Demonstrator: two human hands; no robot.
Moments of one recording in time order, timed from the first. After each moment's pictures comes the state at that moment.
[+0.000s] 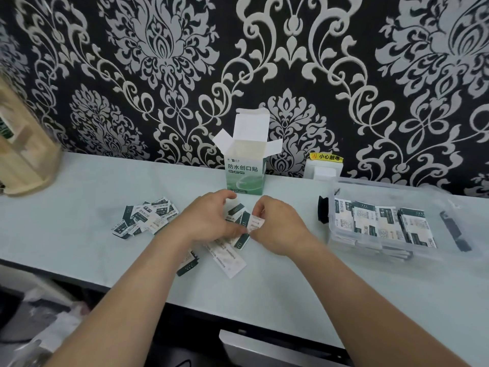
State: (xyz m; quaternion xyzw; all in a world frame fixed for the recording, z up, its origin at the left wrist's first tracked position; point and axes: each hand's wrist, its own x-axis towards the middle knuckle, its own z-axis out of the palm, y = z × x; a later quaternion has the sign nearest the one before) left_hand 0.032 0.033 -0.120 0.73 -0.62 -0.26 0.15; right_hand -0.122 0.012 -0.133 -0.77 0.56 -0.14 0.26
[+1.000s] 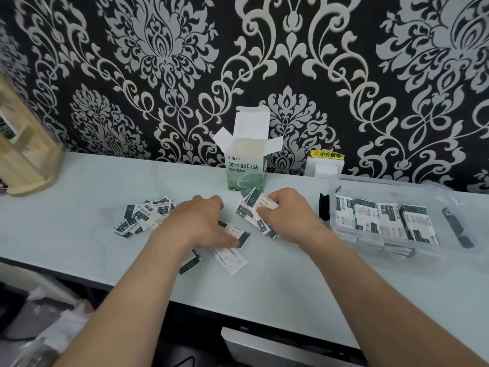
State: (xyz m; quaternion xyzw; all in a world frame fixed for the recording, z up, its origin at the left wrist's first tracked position) left_hand 0.029 0.045 -0.102 0.78 -0.60 -0.16 -0.06; right_hand -0.138 0.009 -0.121 -0.70 0.55 -0.23 0.39
